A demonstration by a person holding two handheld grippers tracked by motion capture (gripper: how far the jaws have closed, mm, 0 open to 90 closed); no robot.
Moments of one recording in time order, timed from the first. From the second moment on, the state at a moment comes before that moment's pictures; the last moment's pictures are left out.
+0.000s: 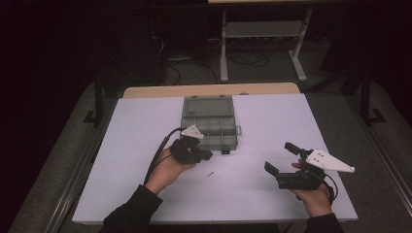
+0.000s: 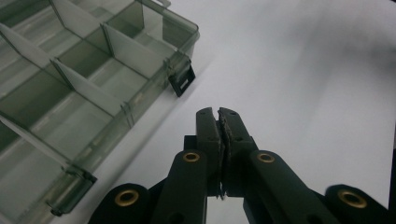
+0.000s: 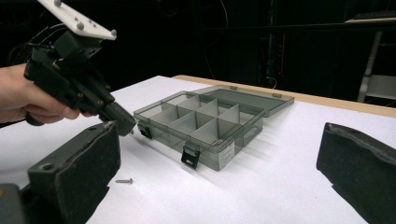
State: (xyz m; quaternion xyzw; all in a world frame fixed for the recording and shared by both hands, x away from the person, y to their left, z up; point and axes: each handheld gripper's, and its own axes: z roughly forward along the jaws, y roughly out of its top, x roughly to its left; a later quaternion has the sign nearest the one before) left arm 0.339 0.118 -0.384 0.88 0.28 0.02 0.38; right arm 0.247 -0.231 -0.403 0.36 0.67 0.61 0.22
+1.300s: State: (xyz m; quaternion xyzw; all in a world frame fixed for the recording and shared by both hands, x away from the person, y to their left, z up) left arm 0.408 0.061 -0.379 0.89 0.27 0.03 0.38; right arm 0.247 -0.232 -0.403 0.36 0.67 0.62 0.21
